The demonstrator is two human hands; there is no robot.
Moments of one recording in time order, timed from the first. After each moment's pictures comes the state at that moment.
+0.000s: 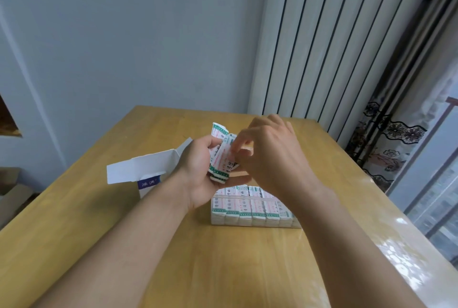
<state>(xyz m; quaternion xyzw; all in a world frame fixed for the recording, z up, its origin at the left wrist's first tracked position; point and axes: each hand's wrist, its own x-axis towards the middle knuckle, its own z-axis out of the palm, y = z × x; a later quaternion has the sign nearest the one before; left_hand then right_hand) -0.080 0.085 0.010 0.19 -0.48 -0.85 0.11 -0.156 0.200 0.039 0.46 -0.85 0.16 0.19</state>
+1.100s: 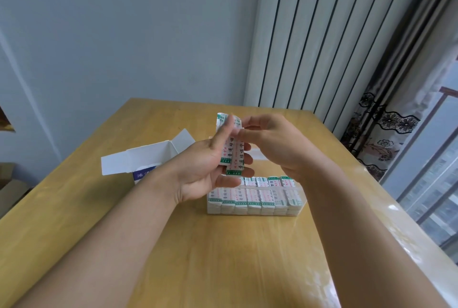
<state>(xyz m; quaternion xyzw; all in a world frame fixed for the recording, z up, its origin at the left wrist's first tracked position) -0.069 0.090 0.016 0.12 -0.59 -0.80 0.00 -0.178 0.209 0.041 0.40 -0.76 0.48 -0.16</state>
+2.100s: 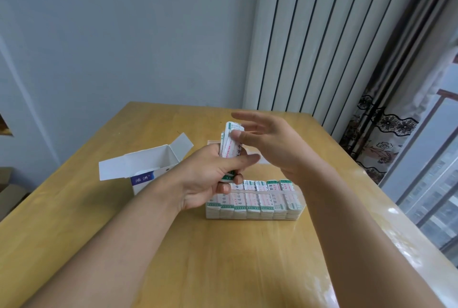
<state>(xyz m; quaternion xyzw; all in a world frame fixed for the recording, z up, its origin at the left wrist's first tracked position) -0.077 0.094 0.008 0.12 -0.66 -0.74 0.03 -0.191 0.206 0.033 0.38 -0.75 0.52 -0.16</state>
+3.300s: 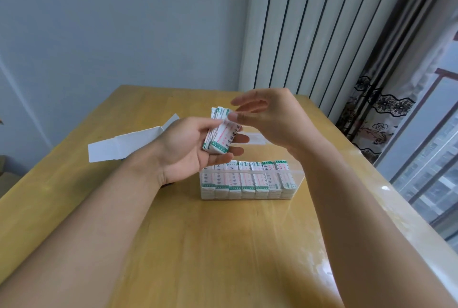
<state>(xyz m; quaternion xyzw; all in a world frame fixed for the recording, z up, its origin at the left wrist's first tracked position) -0.074 0.078 0.016 0.12 -0.54 -0.83 0.00 -0.197 0.212 0.036 0.40 -0.80 0.44 -0.03</state>
